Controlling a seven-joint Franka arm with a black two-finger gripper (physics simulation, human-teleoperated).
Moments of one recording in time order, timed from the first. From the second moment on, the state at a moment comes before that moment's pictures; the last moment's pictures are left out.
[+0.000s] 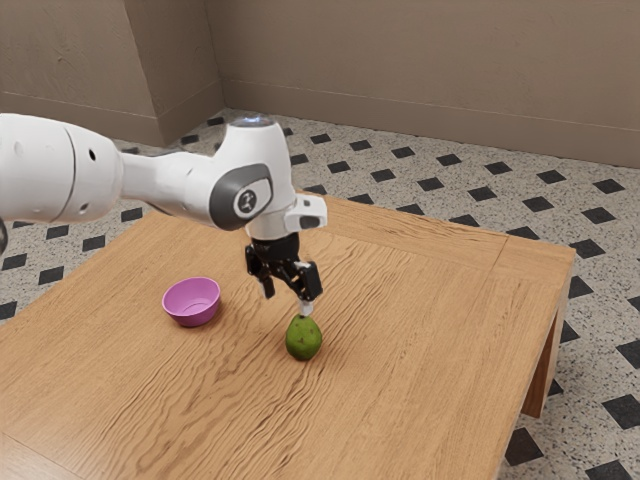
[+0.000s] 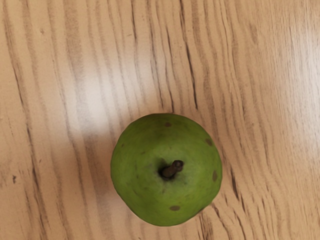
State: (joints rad) arm -0.13 0.30 -0.03 -1.86 -0.07 2.11 0.07
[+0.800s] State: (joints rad) arm -0.13 0.40 -0.05 -1.94 -0.14 2.31 0.07
